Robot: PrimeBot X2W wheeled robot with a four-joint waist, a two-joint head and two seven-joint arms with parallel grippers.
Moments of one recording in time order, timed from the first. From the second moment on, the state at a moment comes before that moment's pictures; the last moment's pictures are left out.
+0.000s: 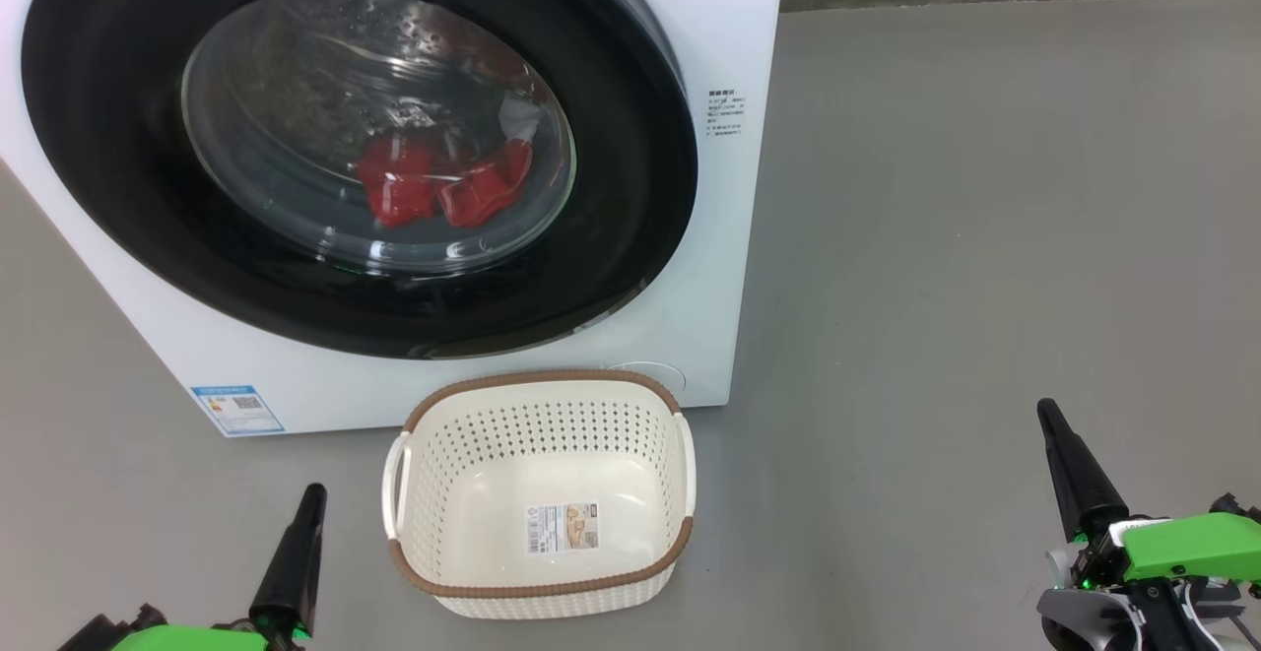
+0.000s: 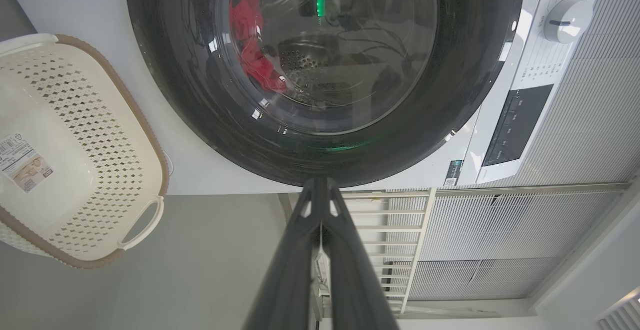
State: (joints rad) left arm -0.07 0.04 0.08 0.26 -1.60 -0.12 0.11; right arm -0.07 -0.04 -0.13 0.27 1.61 0.13 0.11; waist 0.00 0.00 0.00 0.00
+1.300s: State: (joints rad) left arm -0.07 0.04 0.08 0.26 -1.60 -0.12 0.11; right arm -0.07 -0.04 -0.13 0.27 1.61 0.13 0.11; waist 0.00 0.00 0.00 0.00
